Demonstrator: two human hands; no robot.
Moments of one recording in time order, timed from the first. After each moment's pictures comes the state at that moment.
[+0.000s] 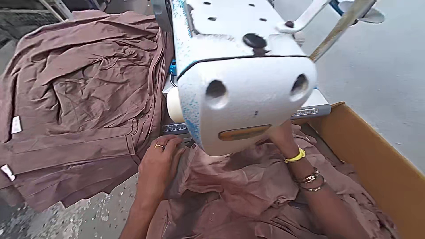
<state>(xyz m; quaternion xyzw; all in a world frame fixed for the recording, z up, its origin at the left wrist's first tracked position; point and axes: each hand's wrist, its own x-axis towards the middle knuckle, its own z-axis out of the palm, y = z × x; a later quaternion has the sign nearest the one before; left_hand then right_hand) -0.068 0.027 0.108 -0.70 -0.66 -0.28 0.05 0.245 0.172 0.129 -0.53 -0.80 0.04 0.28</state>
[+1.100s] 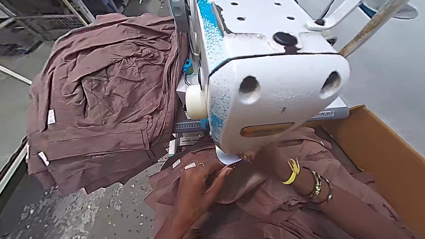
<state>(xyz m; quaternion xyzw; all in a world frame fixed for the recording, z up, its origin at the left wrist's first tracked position) -0.009 -0.002 0.114 -0.68 -0.53 -0.47 -0.19 0.177 0.113 0.153 -0.20 -0.91 -0.06 0.34</state>
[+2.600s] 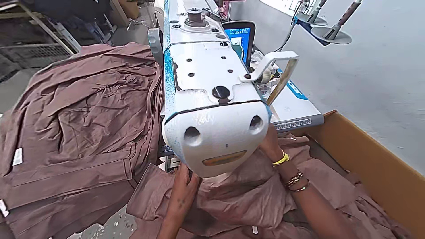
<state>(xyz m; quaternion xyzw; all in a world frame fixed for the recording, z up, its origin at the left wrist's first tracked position) -0.010 0.040 0.099 -0.51 -0.67 -0.44 -0.31 0.242 0.202 0.104 -0.49 -0.80 -0.02 0.36</state>
